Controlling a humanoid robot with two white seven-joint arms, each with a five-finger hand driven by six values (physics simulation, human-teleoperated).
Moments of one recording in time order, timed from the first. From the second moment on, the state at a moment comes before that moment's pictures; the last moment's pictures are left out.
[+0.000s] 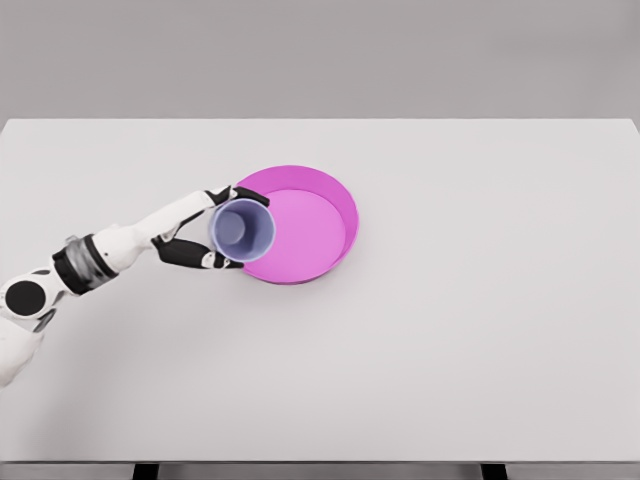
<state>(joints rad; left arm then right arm) -0.41 0.62 -0.58 -1.36 0.25 -0.61 -0.44 0.00 0.00 -0.10 0.05 -0.06 -0.07 0.09</state>
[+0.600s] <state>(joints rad) -0.53 0.61 -0.75 -1.32 0.25 -0.61 -0.44 0.00 0.00 -0.10 0.05 -0.06 -0.07 0.09</state>
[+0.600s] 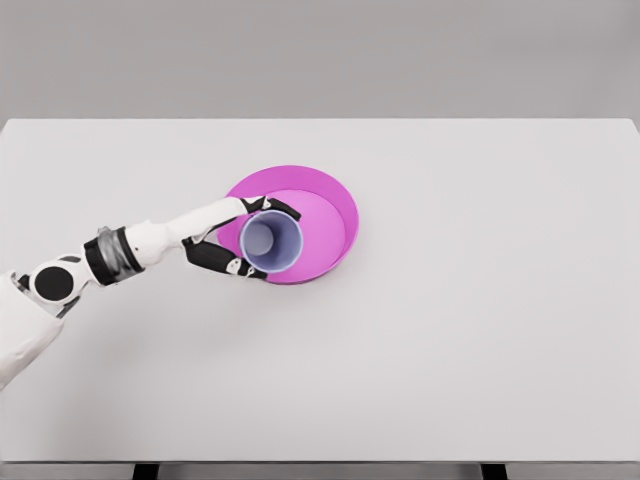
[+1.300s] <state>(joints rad) -0.62 0.55 -0.82 -1.28 0.25 -0.61 -0.44 0.00 0.00 -0.10 0.05 -0.06 -0.07 0.09</state>
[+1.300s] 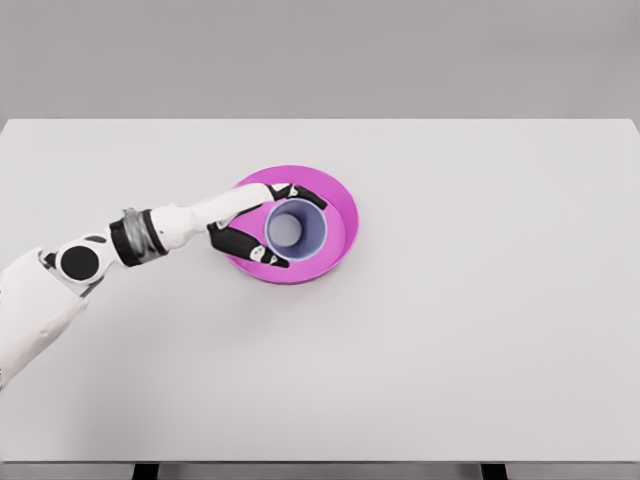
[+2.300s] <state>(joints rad) -0.72 0.45 -0.92 -1.09 0.28 -0.61 -0.44 0.00 0.00 -0.10 0.05 -0.06 -0.07 0.09</state>
